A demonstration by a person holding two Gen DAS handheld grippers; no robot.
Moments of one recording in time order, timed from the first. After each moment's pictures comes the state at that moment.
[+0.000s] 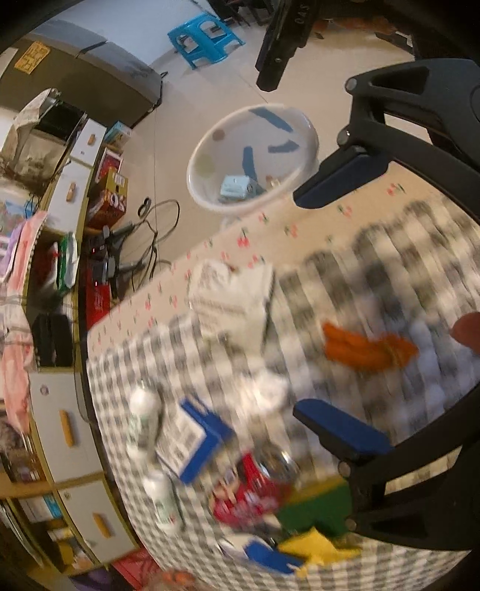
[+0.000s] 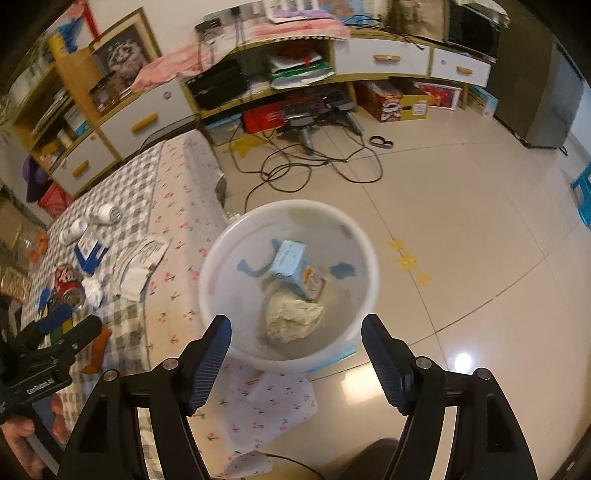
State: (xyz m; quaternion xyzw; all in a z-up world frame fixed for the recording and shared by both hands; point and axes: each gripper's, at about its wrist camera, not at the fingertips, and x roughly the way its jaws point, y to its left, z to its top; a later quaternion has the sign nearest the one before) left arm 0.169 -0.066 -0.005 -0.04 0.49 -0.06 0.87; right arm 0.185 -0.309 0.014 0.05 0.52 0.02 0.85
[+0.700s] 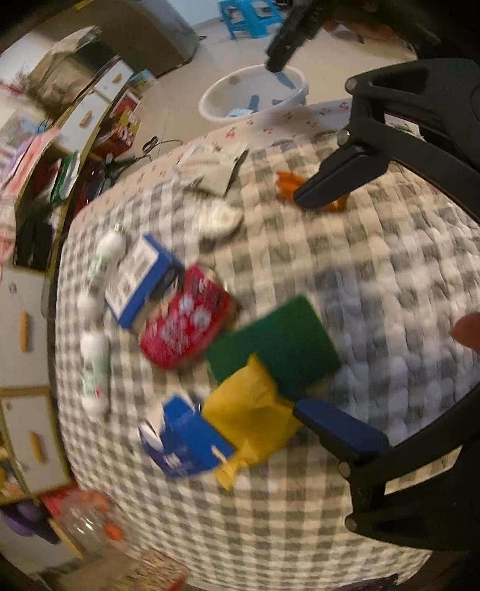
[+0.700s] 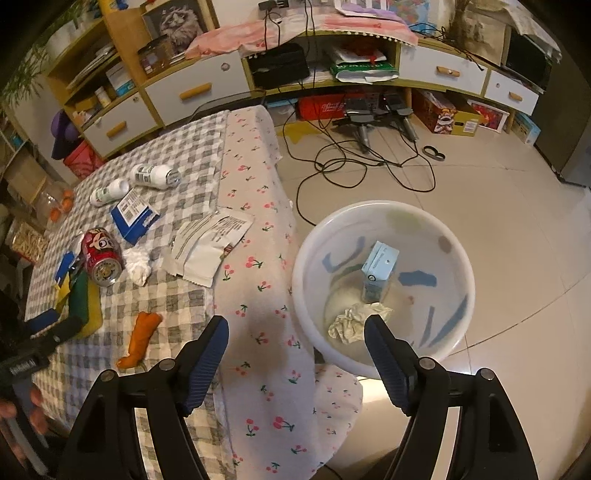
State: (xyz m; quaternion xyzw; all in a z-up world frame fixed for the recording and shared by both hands) left arm 0.140 0.062 -0.005 -0.11 0.55 0.03 0.83; right arm 0.193 -0.223 0.006 0.01 0.53 0.07 0.84
